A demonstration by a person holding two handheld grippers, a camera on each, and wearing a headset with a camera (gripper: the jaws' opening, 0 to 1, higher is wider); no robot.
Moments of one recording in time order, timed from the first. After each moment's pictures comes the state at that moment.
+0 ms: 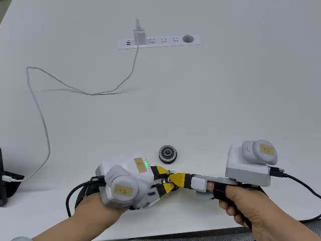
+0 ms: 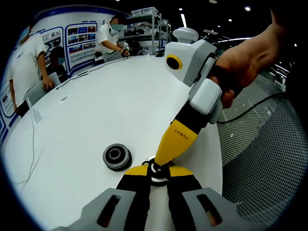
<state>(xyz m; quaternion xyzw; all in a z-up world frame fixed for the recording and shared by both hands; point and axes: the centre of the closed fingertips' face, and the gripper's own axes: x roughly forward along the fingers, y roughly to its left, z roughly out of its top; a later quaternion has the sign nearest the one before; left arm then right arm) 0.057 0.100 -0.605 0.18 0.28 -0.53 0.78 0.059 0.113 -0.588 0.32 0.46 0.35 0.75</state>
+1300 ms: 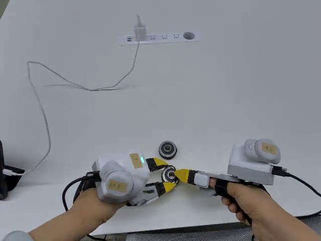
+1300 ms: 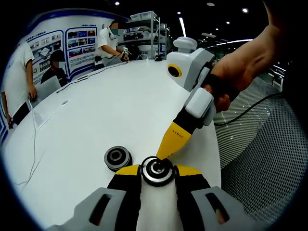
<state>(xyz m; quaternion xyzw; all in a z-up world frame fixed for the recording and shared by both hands) 0.056 0.101 -0.599 0.17 0.27 -0.54 0.78 0.061 0.096 -0.599 0.33 0.46 0.31 0.76</state>
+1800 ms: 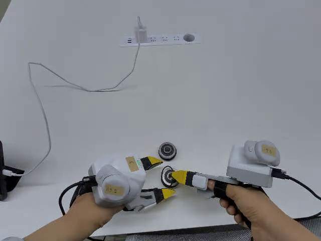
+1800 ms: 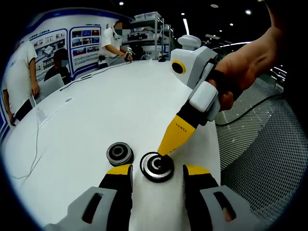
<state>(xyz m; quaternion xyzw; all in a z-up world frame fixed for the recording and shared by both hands) 0.055 0.108 -0.600 0.16 0.27 -0.53 0.79 0.058 0.103 -0.587 0.34 0.45 0.32 0.76</state>
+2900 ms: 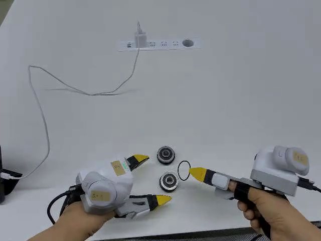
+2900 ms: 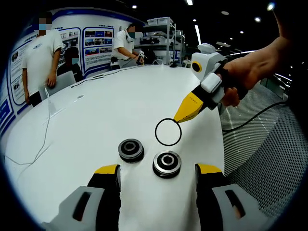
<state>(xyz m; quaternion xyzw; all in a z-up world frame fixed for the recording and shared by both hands) 0.061 0.123 -0.594 0.13 0.26 -0.49 0.82 0.070 0.056 -0.571 0.38 0.42 0.28 0.78</state>
